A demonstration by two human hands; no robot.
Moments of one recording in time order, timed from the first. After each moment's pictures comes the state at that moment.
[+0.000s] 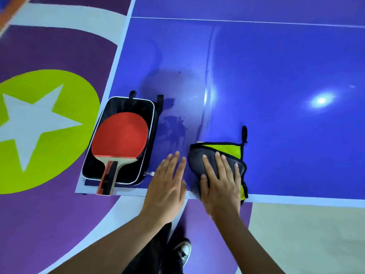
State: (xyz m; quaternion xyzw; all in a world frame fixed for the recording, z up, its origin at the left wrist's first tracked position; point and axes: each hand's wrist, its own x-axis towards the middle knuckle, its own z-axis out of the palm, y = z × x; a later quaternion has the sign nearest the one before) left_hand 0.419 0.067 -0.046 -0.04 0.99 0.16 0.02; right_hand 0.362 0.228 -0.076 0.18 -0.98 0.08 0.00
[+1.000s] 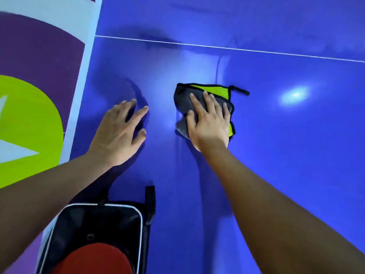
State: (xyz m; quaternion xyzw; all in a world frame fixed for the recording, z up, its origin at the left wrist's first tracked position) left_hand 0.058 -0.195 -0.065 -0.01 1.00 0.08 0.00; right_hand -0.046 0.031 -0.084 0.13 -0.99 0.10 0.00
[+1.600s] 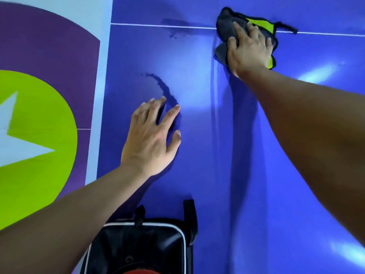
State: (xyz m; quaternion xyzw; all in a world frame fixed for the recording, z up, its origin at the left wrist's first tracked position) left_hand 0.048 -0.203 -0.087 -0.01 0.99 0.13 -0.06; right_hand -0.231 -0.025 -0.078 0.05 -0.99 0.11 0.00
